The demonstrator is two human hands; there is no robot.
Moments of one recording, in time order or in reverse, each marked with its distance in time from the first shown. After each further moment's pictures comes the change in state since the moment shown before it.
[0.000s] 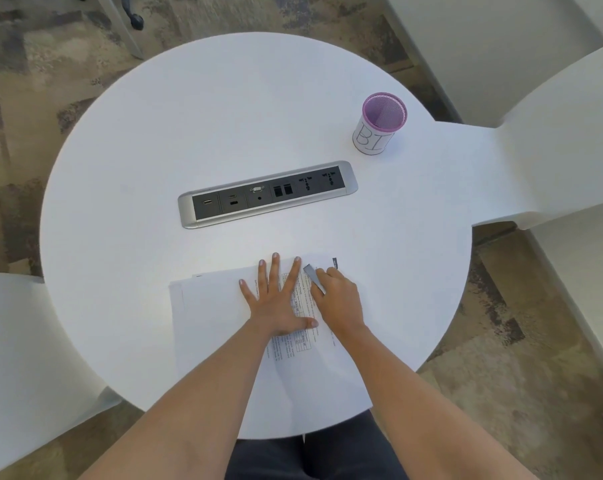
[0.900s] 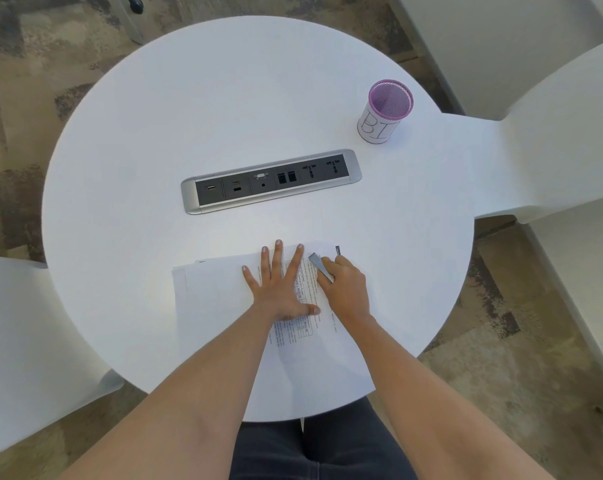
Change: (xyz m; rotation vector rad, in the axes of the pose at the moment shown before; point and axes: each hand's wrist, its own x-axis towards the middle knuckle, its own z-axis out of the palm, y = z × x) left_hand -0.001 0.003 -0.003 -0.013 -0.014 -0.014; right_hand -0.005 0.007 -0.002 0.122 0.033 0.047
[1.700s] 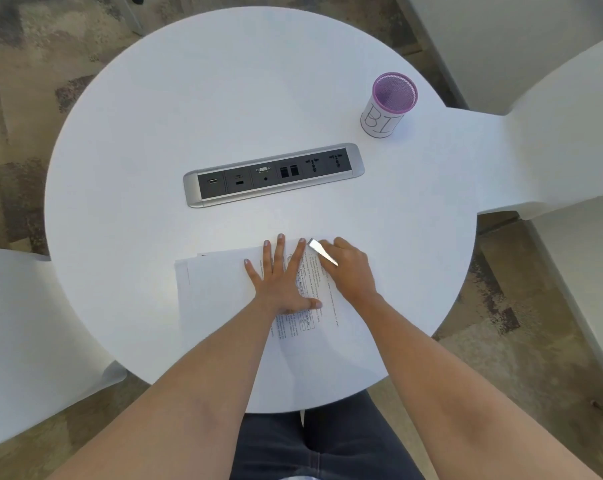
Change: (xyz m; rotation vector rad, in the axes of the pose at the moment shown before) left_hand 0.000 -0.003 0.002 0.002 0.024 0.011; right_hand 0.021 0.004 -0.013 -0.097 -0.056 -0.194
